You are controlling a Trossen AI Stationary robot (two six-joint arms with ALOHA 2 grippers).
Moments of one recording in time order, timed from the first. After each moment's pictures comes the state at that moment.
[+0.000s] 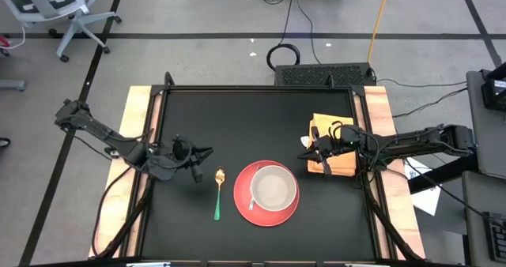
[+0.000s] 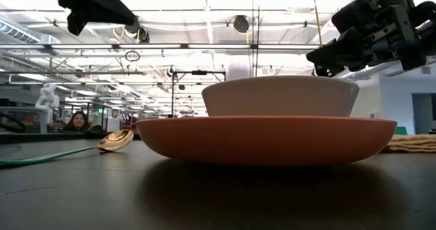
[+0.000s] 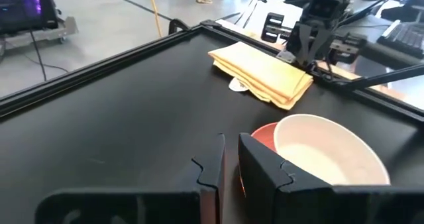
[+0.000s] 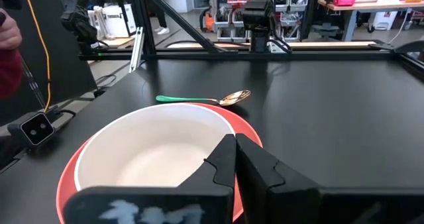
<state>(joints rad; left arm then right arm) -0.49 0.95 0.64 -0.21 -0.86 -0.65 -0.16 0.92 0.14 0.62 -0.37 0.01</state>
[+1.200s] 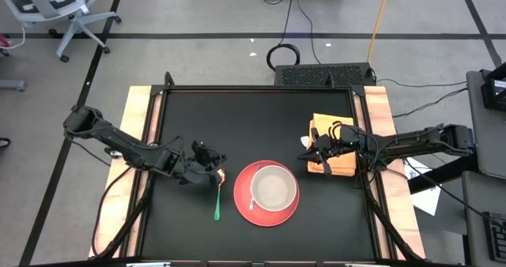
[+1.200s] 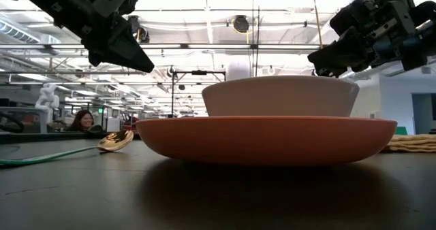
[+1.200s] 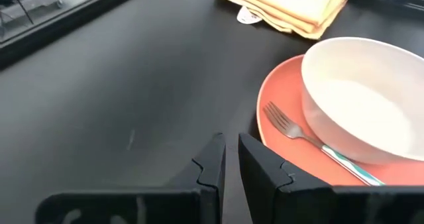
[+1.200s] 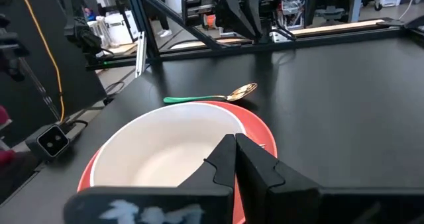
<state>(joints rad) -0.36 1.26 0.64 -0.10 -0.67 -0.61 -0.15 0.92 0.14 0.60 -0.37 0.12</state>
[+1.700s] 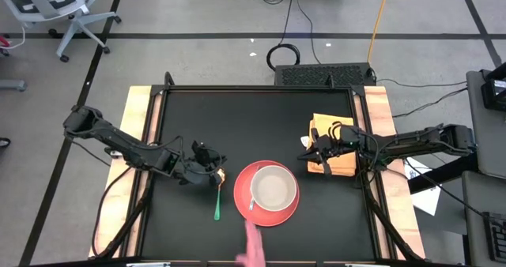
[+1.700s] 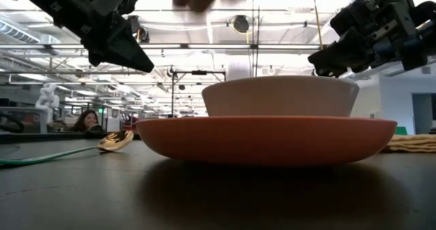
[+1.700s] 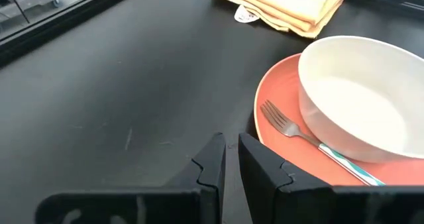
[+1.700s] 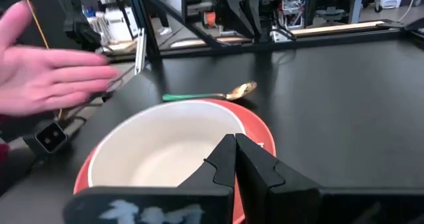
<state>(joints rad) -0.36 1.26 0.64 -0.10 -0.66 -0.61 -0.15 0.92 0.14 0.60 -0.37 0.10</state>
